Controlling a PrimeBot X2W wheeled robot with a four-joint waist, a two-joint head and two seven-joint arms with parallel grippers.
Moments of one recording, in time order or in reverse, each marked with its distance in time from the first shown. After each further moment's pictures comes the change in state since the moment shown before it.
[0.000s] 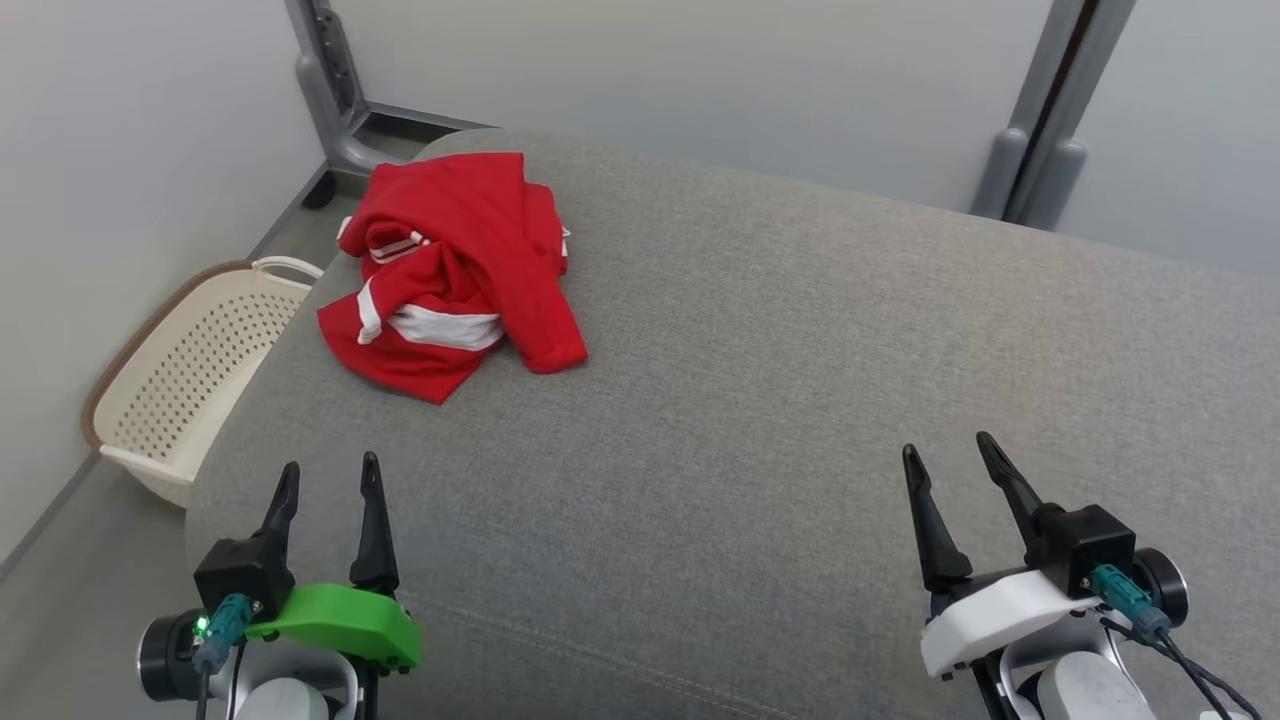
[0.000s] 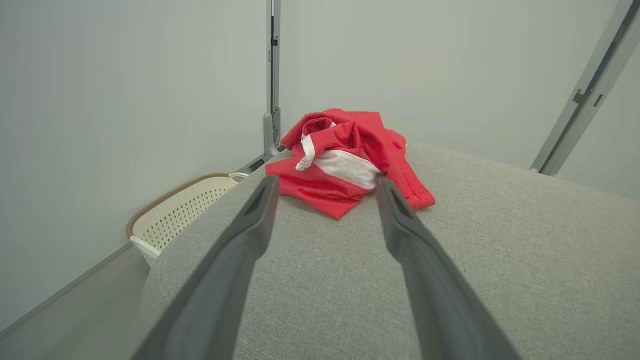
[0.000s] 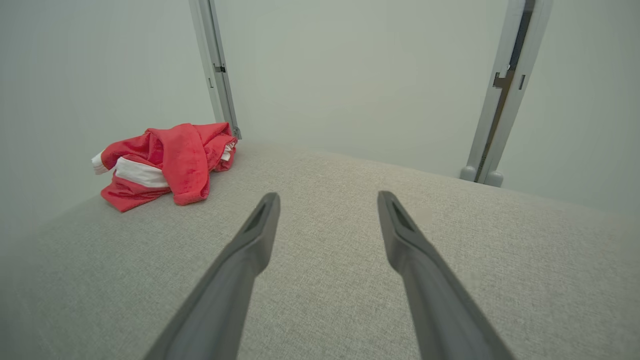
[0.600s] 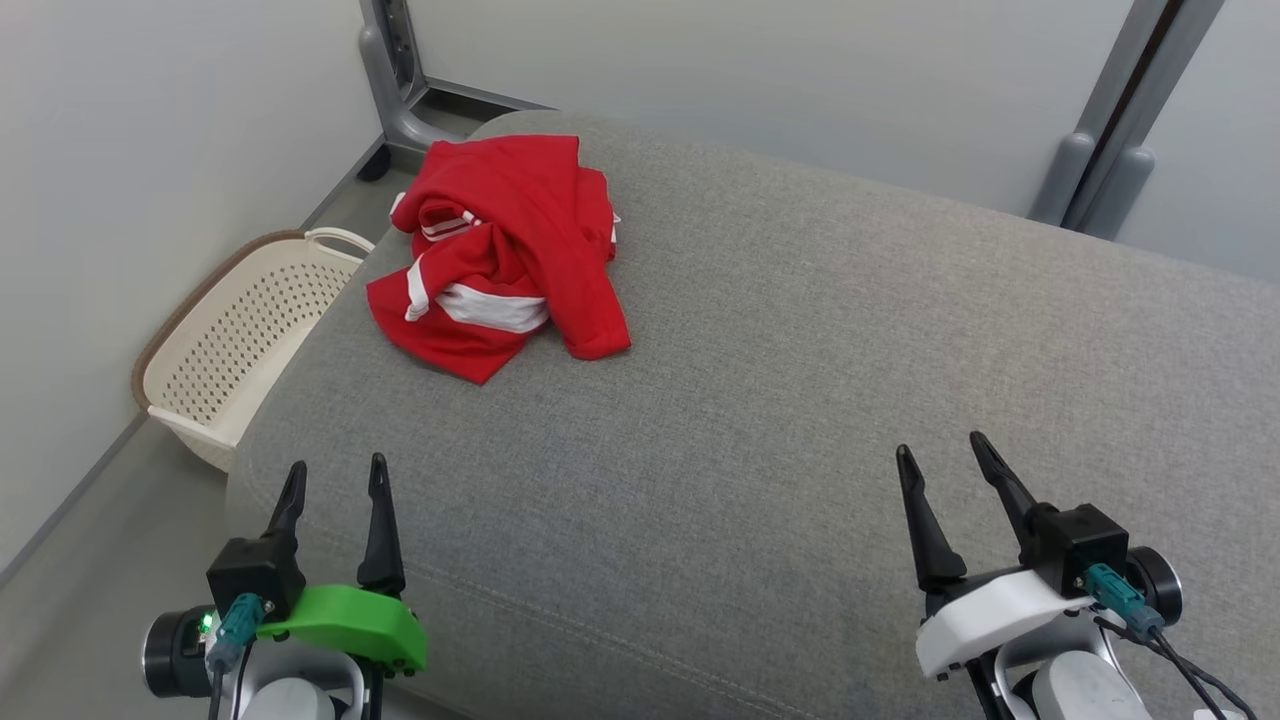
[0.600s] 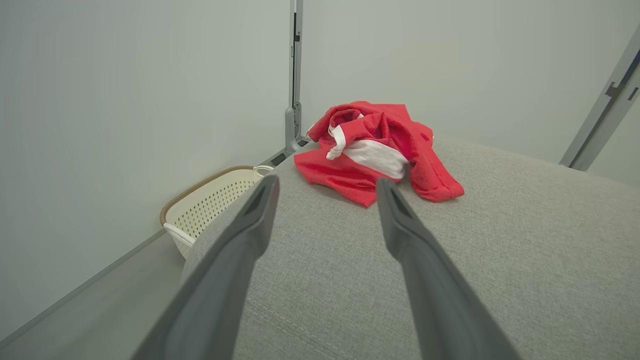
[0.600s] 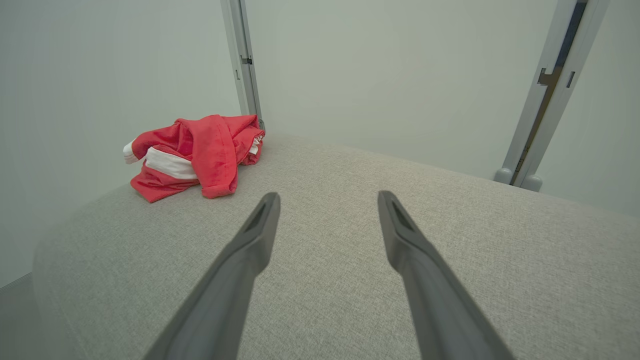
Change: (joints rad) left arm 0.002 0.006 -0.015 -0.001 0.015 0.007 0.000; right arm -0.004 0.002 0.009 0.005 -0.003 0.000 0.000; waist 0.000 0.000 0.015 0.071
